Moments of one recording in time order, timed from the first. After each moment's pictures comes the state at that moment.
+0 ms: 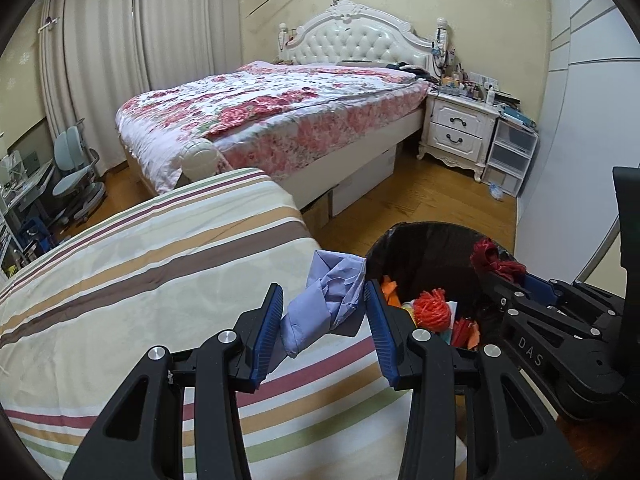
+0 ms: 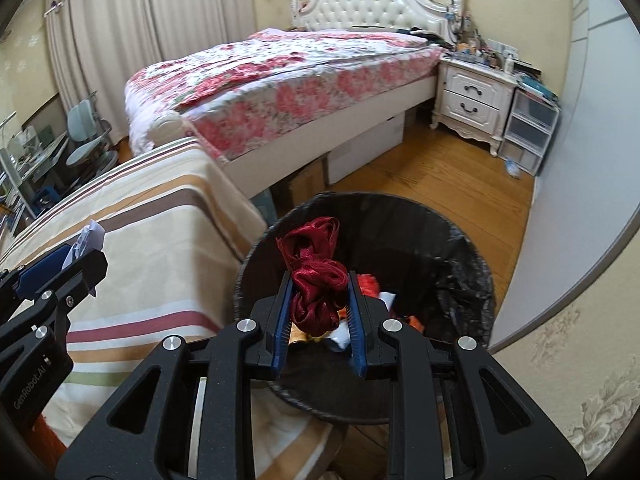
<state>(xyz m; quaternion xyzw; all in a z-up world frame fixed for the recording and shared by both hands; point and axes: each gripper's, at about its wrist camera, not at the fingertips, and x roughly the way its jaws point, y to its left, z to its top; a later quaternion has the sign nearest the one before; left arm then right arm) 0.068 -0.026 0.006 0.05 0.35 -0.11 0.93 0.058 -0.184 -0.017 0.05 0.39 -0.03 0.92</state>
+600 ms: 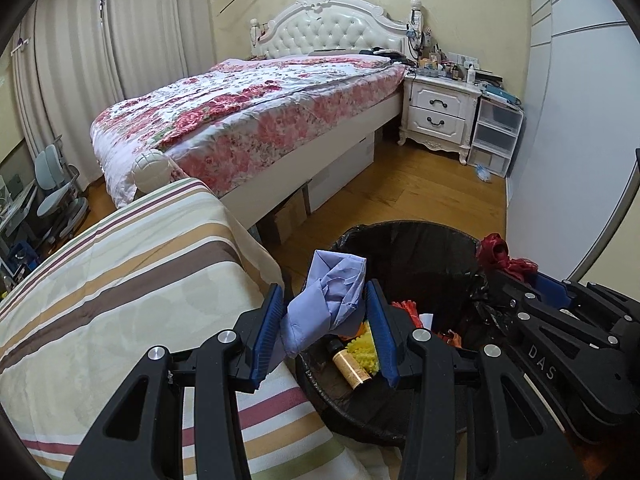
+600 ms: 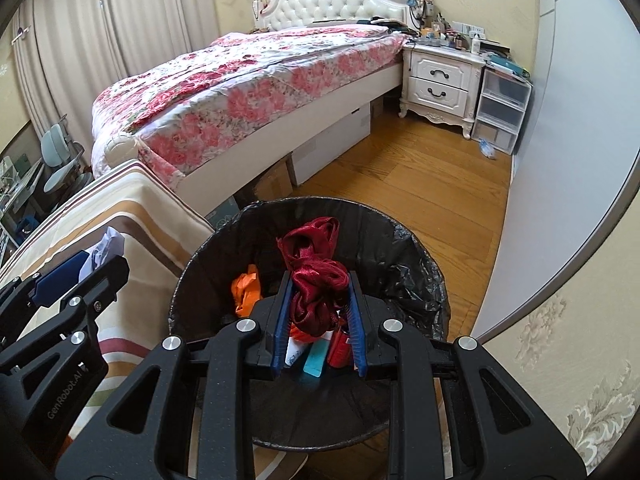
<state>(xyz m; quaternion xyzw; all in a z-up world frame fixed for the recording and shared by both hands) 0.103 -0.092 -0.016 0.08 0.36 -0.13 0.92 0.071 -0.243 -0.031 0.08 0.40 -0.07 0.91</state>
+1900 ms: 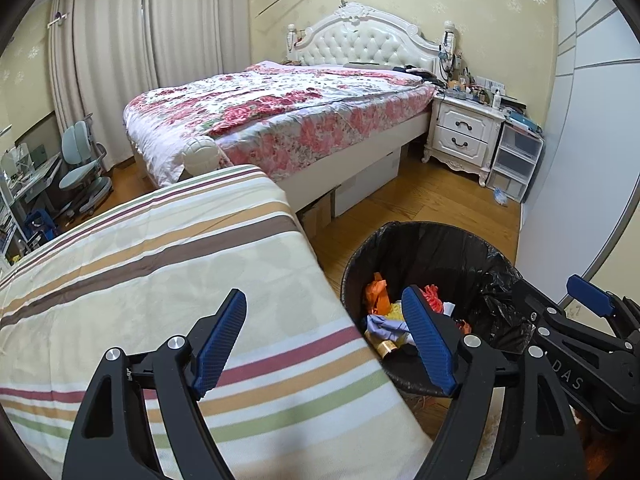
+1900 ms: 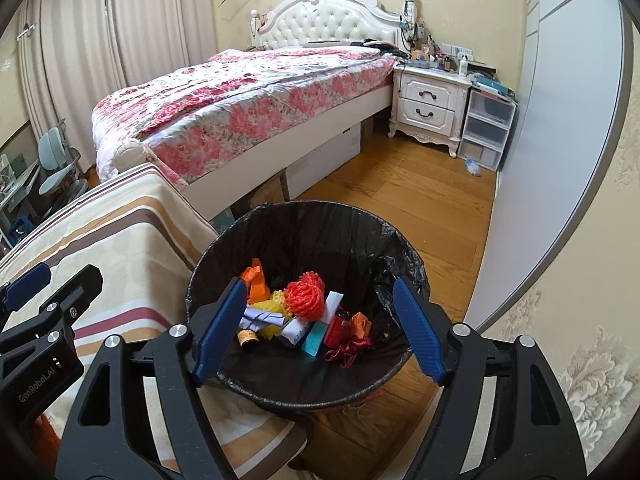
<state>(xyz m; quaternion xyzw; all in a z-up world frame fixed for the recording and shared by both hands) 0.049 -0.034 0.005 0.04 0.35 -0.09 0.93 0.014 -0.212 -0.002 0.05 0.35 -0.09 0.93</state>
